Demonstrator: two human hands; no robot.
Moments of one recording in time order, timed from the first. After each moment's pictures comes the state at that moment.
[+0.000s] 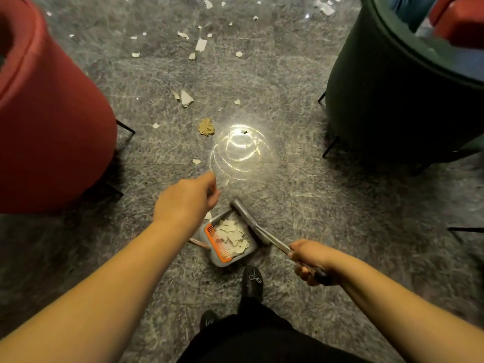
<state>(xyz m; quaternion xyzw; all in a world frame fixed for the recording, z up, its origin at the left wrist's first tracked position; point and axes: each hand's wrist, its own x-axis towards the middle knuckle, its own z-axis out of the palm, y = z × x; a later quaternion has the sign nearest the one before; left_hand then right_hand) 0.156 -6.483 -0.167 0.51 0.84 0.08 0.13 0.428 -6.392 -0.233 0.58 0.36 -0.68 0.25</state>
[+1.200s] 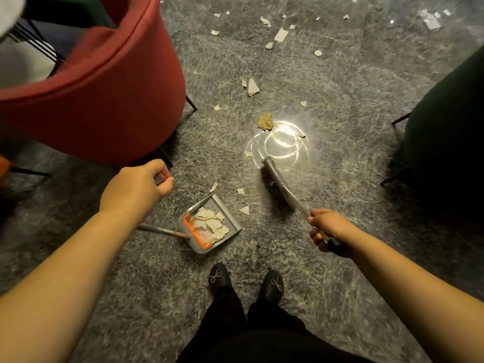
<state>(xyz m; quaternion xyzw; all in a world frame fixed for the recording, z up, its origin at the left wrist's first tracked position) -0.007 -6.622 -0.137 0.24 0.96 0.08 0.14 0.264 -6.366 -0.229 0.58 0.44 -0.67 0.17</state>
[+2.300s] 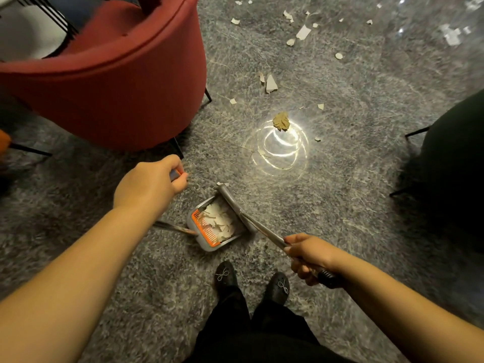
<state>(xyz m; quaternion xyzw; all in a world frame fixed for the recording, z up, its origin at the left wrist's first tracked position) -0.069 -6.682 -0.159 0.25 0.95 0.12 0.15 0.179 -6.483 -0.185 0.51 0.46 -0.66 0.31</state>
